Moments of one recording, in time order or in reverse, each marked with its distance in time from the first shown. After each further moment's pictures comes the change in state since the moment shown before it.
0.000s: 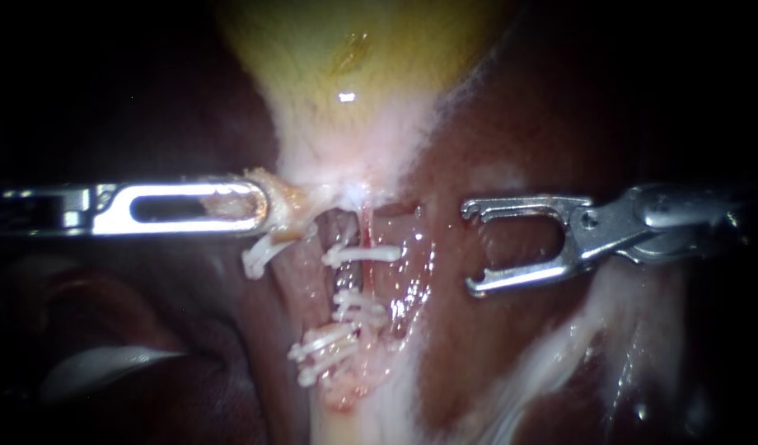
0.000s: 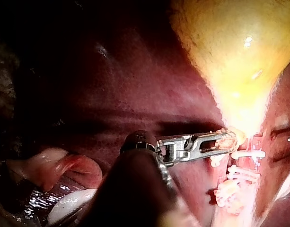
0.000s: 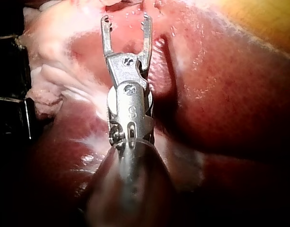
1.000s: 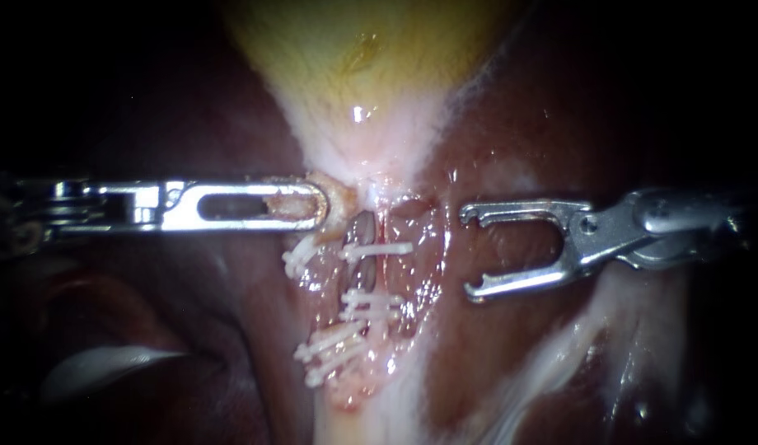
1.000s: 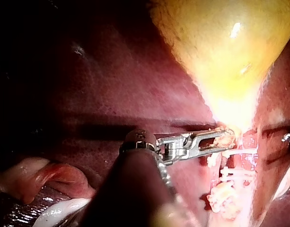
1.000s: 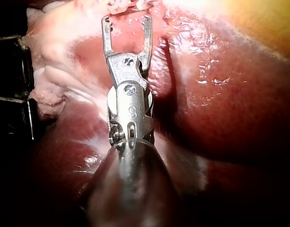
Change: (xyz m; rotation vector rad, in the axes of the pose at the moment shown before) right arm 0.000 -0.001 0.000 -0.001 0.001 0.000; left arm 0.000 0.003 0.006 -0.040 0.009 0.023
